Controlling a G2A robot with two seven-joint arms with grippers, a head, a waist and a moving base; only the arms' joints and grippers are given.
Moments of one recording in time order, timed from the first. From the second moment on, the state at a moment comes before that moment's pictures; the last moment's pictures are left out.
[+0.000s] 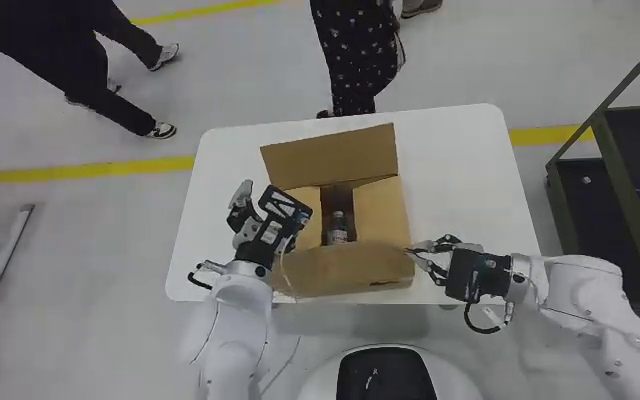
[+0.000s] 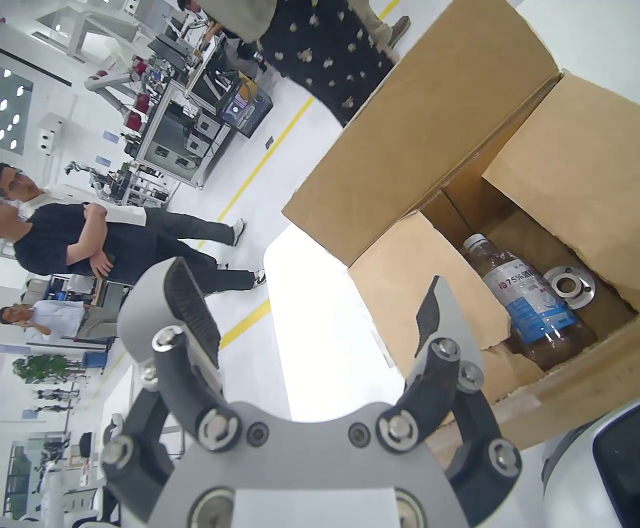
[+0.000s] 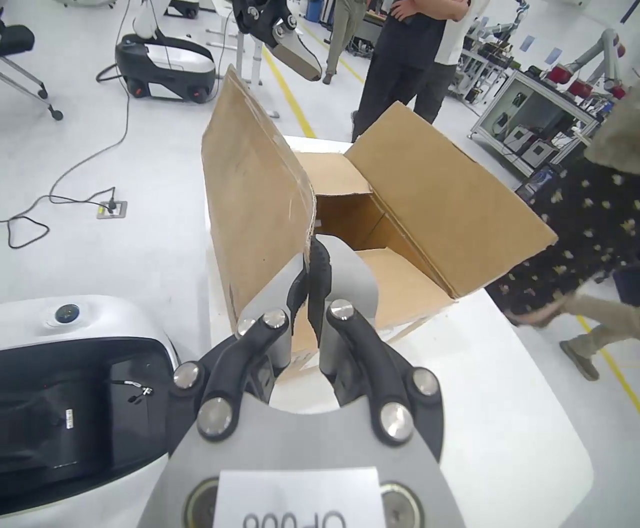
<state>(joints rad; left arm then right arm) 1.29 -1.48 -1.30 -2.27 2.09 -0.47 -0.83 -1.39 -1.02 1.43 -1.99 -1.39 -0.84 0.03</state>
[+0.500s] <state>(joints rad) 1.29 -1.48 -1.30 -2.28 2.10 -0.48 -0.82 -1.43 -1.01 1.44 -2.05 -1.47 -0.81 -0.03</state>
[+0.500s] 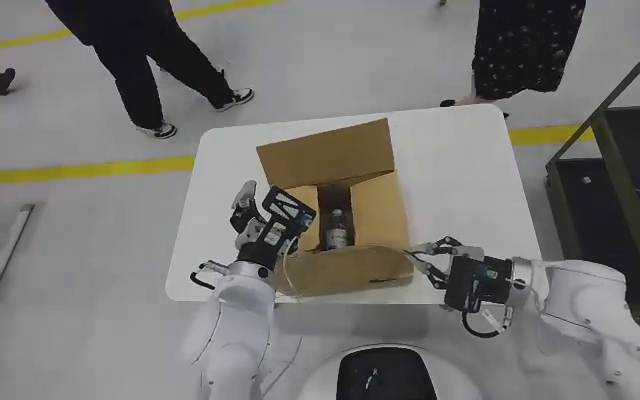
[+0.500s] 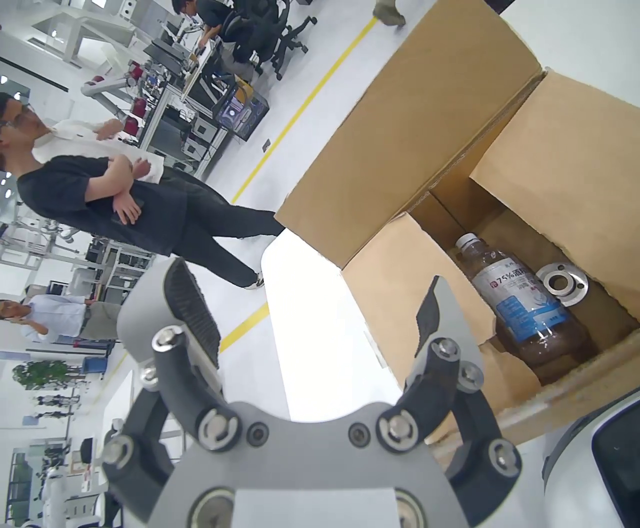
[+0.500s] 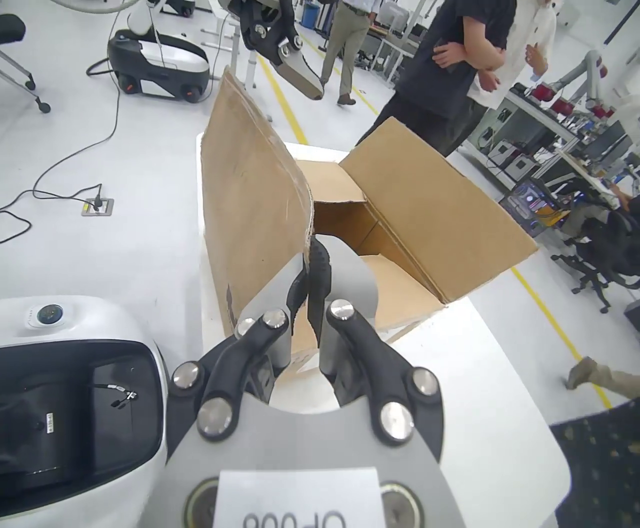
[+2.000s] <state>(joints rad) 1.36 -1.45 -1.24 -2.33 2.10 -0.77 -0.85 -1.50 -1.00 1.54 -1.99 -1.16 -0.73 -0.11</state>
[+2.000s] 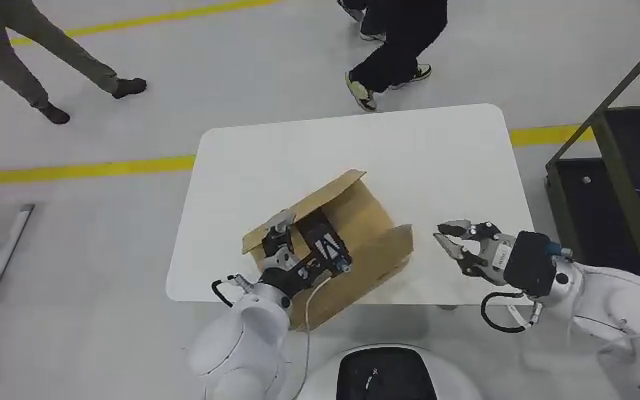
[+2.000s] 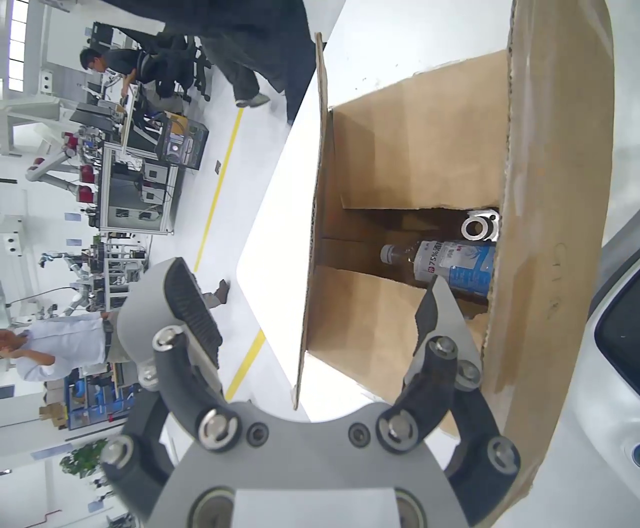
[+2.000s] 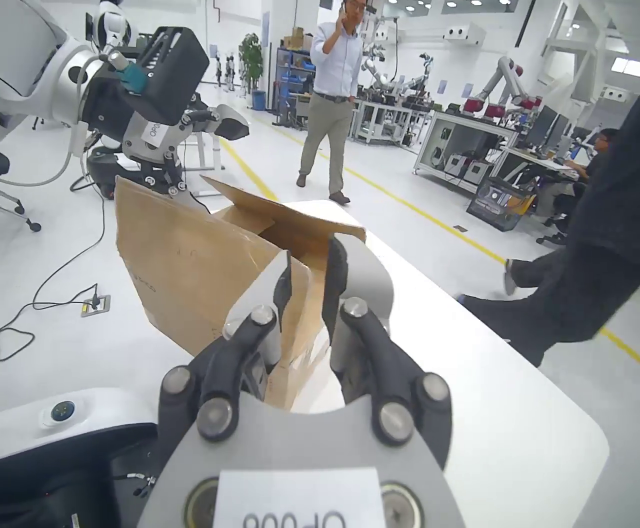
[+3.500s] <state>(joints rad) 1.32 -1.42 -1.23 -2.29 2.18 -0.73 -0.85 -1.12 -1.00 1.24 -1.70 -1.26 -0.96 0.00</state>
